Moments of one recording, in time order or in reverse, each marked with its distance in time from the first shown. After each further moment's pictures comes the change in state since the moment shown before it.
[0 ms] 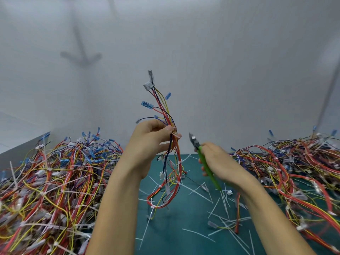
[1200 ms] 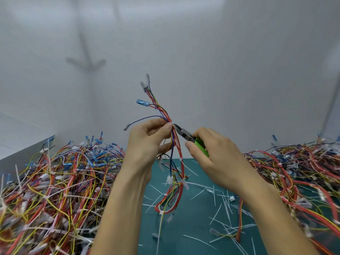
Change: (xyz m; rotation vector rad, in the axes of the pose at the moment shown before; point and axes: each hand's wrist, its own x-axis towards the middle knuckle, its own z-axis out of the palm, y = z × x) left_hand 0.004 -0.004 0.002 -0.140 0.111 0.119; right_hand -0.030 -0.041 -0.012 -0.436 0.234 -0.546
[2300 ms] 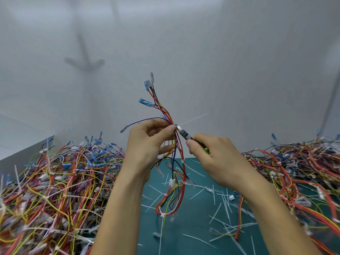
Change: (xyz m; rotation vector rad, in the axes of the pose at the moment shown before) left_hand 0.000 -0.002 -0.001 0.074 -0.006 0.030; right_hand 0.000 -0.003 -0.005 0.159 -0.089 0.112
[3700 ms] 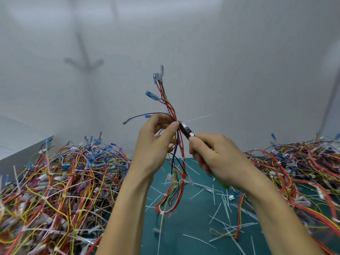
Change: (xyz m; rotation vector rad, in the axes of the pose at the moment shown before) left_hand 0.001 -0.004 0.012 0.123 -0.025 0.150; right_hand 0.002 -0.001 -0.004 0.248 -0.024 0.078
